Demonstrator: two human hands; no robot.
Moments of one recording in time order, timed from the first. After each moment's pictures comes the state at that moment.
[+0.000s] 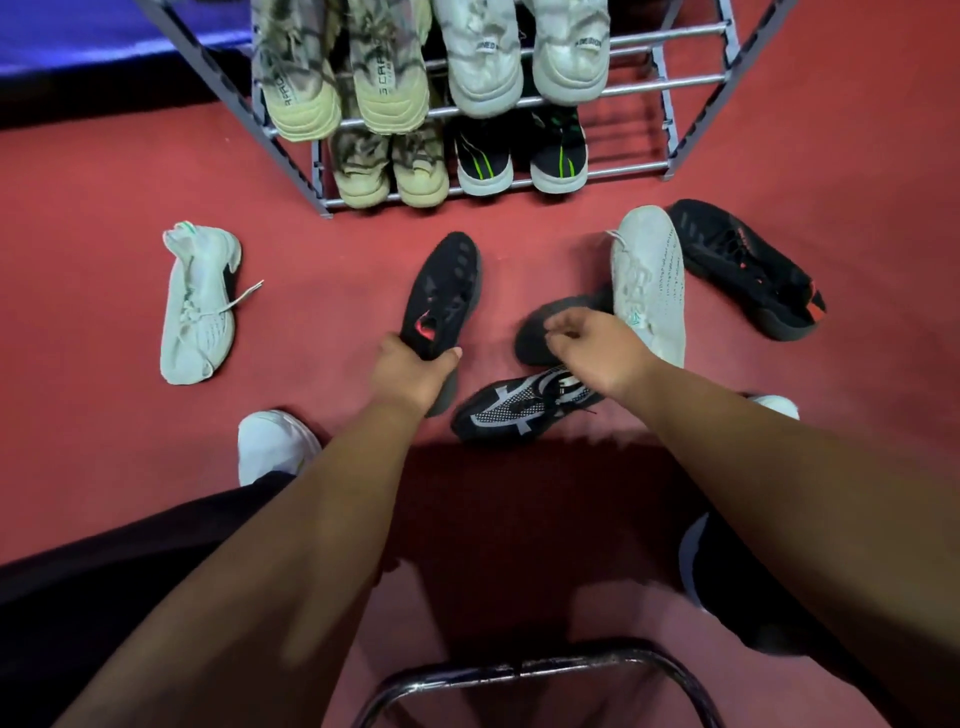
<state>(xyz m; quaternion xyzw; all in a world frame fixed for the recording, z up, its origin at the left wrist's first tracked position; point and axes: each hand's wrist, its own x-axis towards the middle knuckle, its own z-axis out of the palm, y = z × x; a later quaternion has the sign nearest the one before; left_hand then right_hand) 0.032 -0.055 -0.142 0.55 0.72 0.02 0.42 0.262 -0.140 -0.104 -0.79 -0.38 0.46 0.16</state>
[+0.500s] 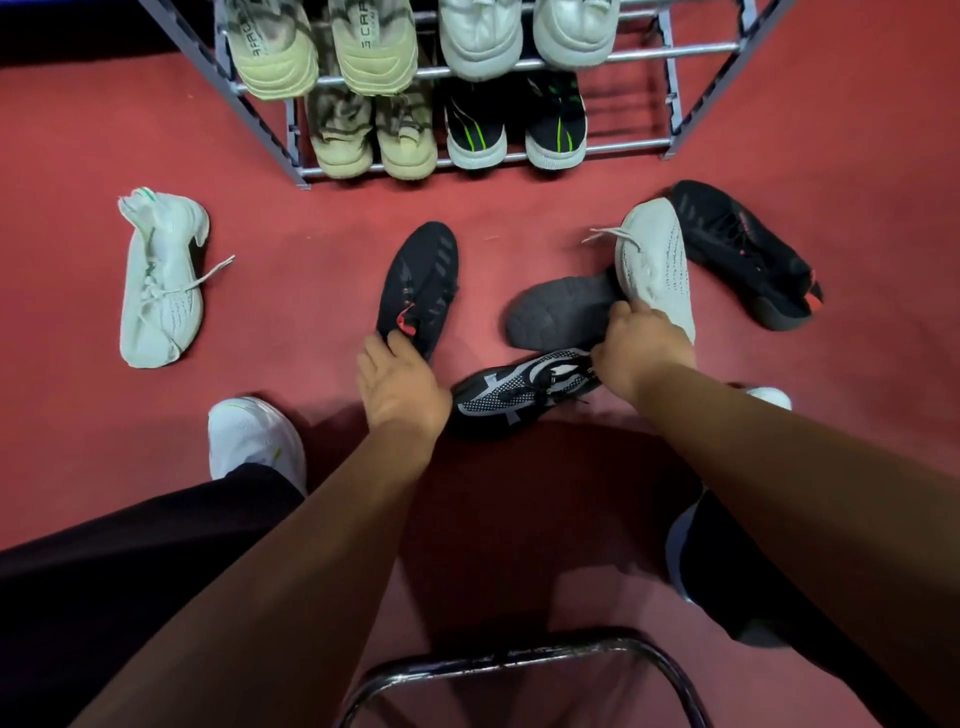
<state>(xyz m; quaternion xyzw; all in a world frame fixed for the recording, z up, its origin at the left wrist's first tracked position) 0.033 -0.095 -0.172 0.71 0.68 -0.06 0.19 0.291 -0.156 -0.124 -0.83 -0.46 0.27 -0.15</state>
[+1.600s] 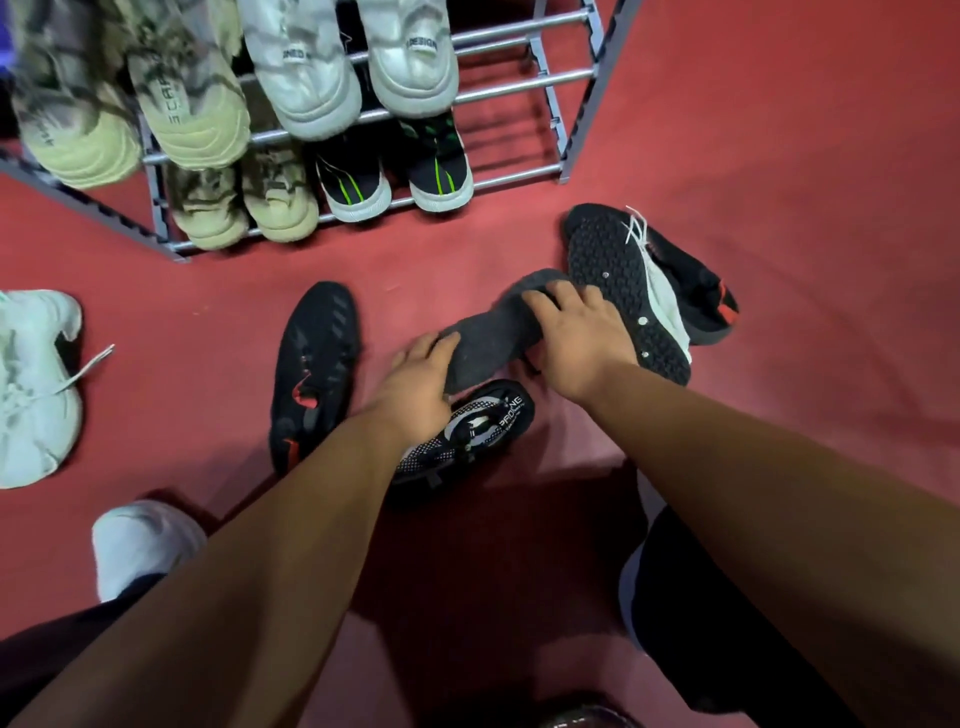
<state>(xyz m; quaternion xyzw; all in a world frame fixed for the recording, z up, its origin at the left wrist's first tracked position) 0.163 -0.055 -0.190 0.81 0.42 -0.18 0.35 0.374 -0.144 -0.158 -0.80 -0.56 0.20 -0.09</state>
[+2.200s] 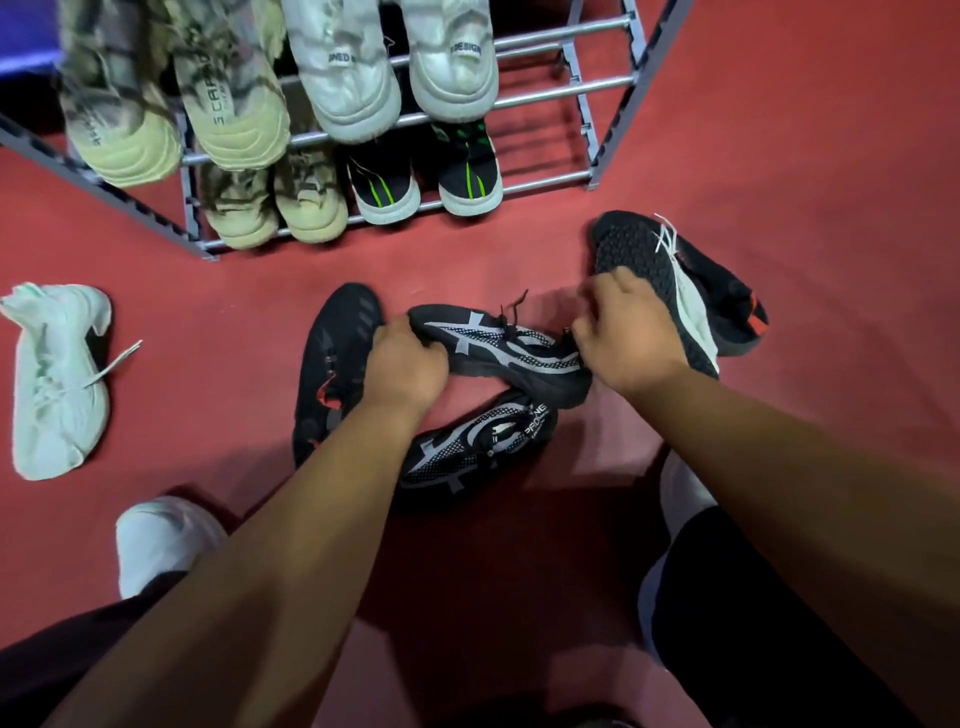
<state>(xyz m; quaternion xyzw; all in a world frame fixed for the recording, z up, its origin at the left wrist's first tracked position) 0.161 -0.025 -0.159 0.64 0.65 -0.03 0.41 0.392 -0.141 -0.158 -0.85 -0.50 0.17 0.09</state>
